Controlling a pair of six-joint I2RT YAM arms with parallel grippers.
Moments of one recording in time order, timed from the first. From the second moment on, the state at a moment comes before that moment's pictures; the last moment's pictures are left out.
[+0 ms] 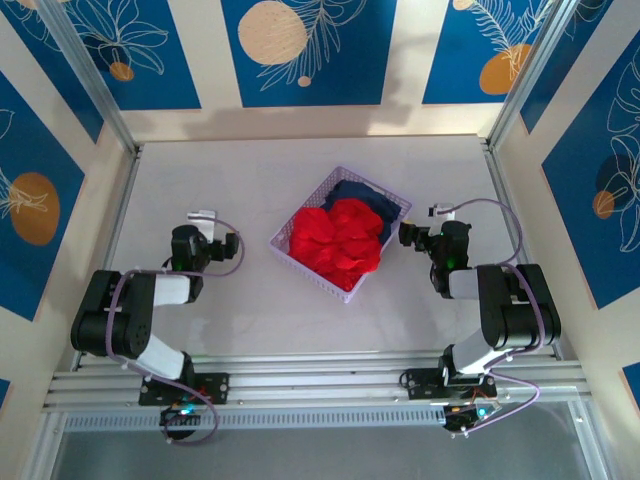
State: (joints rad) left arm -0.08 1.53 0.42 0.66 0.01 0.06; right arm 0.02 1.53 0.40 0.72 -0.06 0.09
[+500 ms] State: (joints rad) left arm -0.08 1.20 0.63 0.19 -0.10 -0.08; right arm 0.01 1.15 0.50 0.32 0.10 0.27
